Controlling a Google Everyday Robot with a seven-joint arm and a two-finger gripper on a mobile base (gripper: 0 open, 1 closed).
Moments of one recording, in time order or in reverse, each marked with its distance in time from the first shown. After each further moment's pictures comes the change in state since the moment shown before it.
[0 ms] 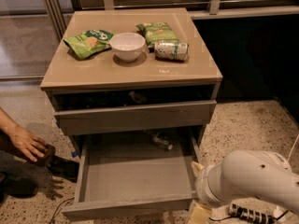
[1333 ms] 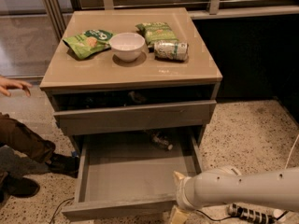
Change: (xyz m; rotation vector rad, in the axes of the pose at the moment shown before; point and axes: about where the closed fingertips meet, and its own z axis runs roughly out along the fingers) arm 0.008 -0.006 0.138 -0.007 -0.046 -0.069
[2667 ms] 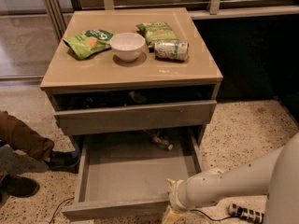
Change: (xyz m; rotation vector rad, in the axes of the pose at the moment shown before) arm 0.007 -0.001 0.057 -0.023 0.000 -0.030
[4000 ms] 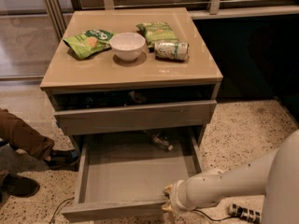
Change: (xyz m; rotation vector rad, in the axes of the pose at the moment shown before) arm 0.002 -0.001 0.001 0.005 0.003 0.005
